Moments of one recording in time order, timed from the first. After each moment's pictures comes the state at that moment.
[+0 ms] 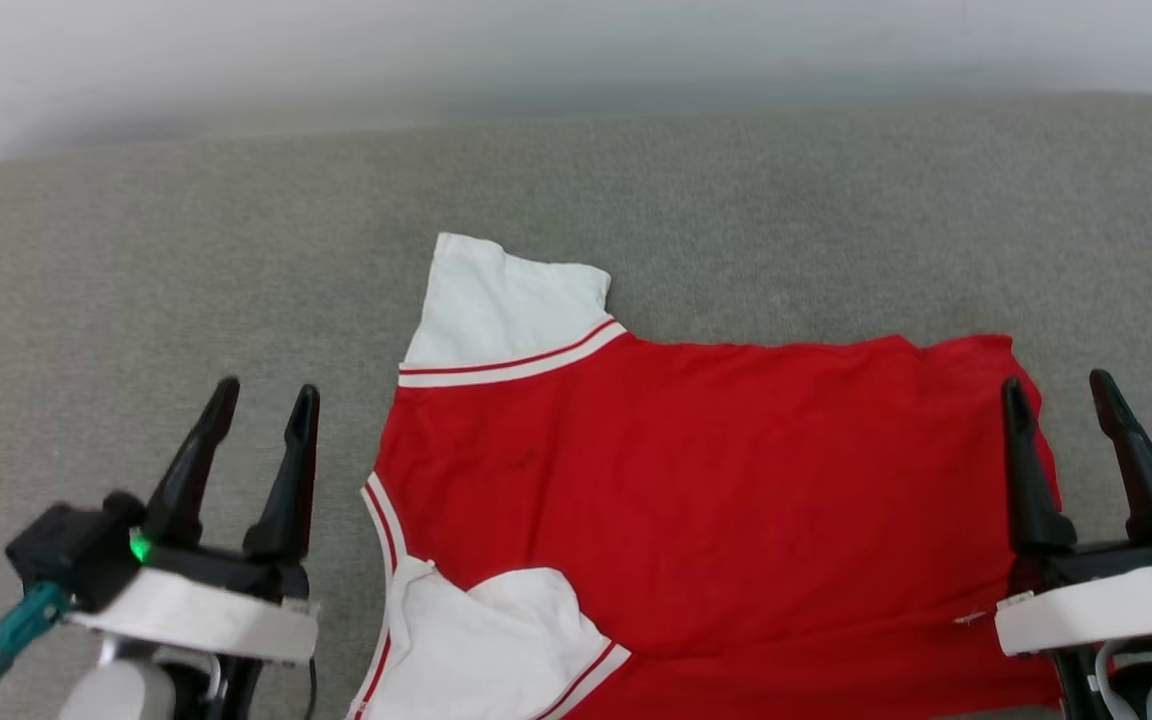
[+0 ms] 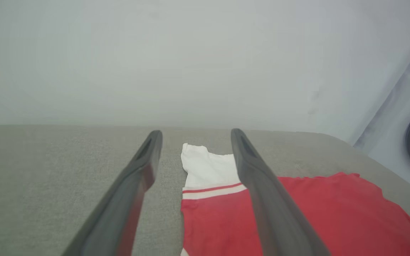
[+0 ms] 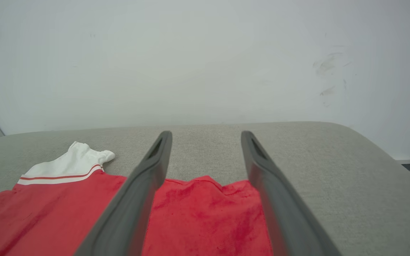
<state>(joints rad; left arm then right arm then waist) -0.06 0.34 -0.14 -0.07 -0.55 -0.11 -0.26 -0.03 -0.11 -0.05 -0.10 0.19 0.13 -0.14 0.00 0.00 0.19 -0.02</state>
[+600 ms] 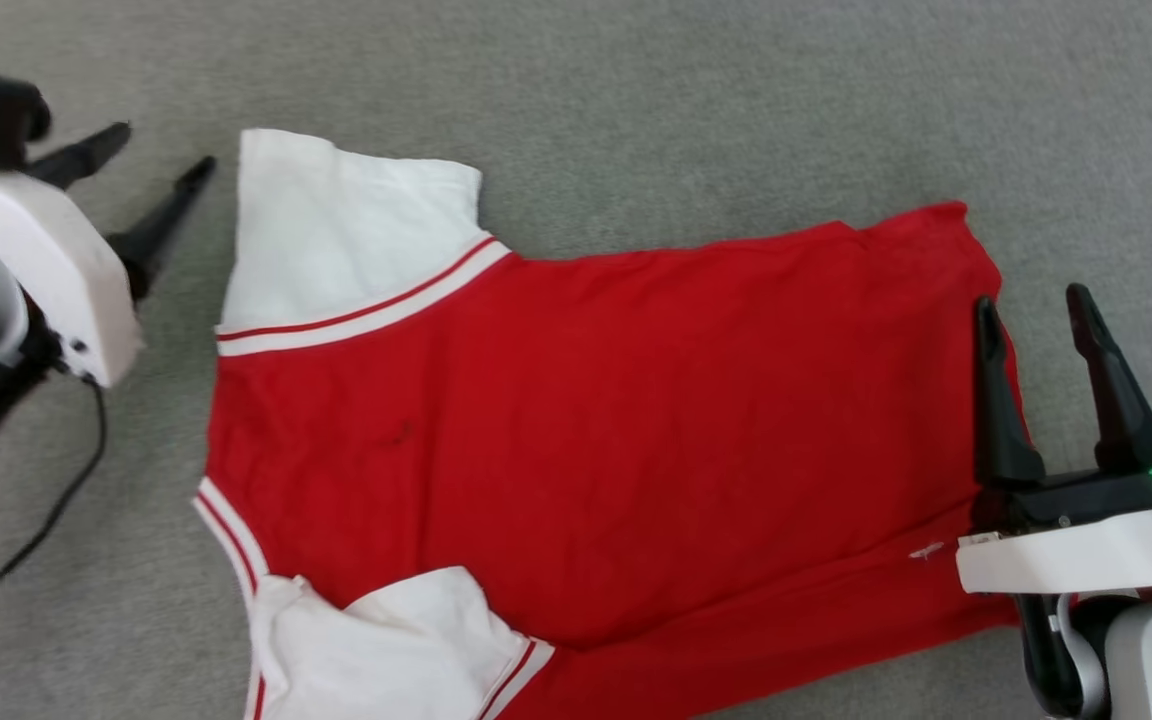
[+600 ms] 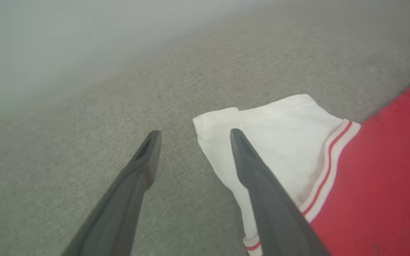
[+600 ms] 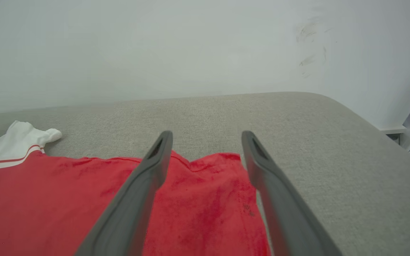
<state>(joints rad) -0.73 0.81 -0.45 0.10 -0.80 -0.13 0.36 -0.14 -0.06 -0.01 -0.11 0.15 0.13 -0.19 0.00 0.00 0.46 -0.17</state>
